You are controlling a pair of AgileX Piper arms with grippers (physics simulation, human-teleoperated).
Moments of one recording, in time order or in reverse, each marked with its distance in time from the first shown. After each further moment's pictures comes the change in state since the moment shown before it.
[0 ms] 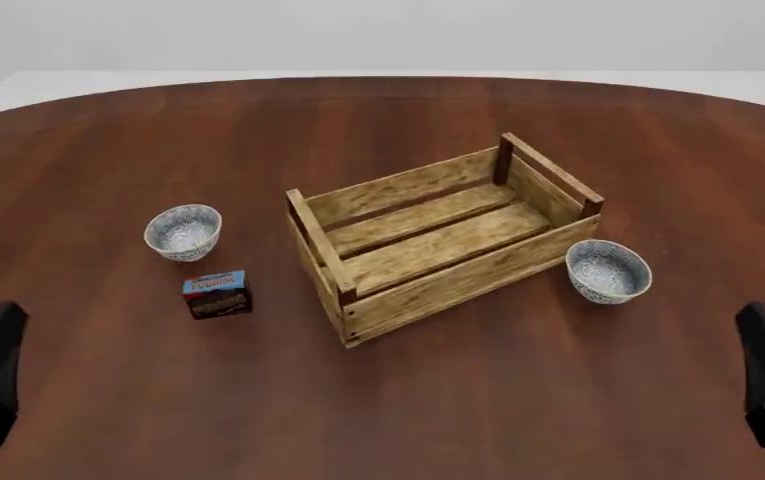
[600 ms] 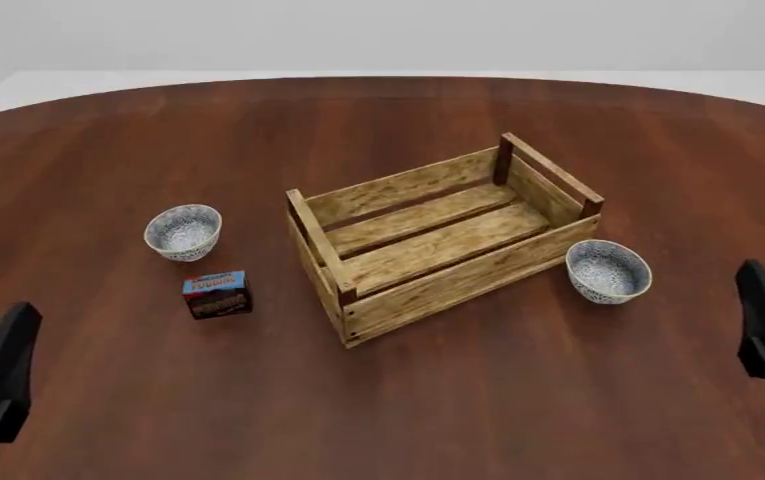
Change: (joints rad) left arm -0.012 0.061 0.016 -0.049 -0.006; right arm -0.096 0.375 -0.071 -0.214 -0.048
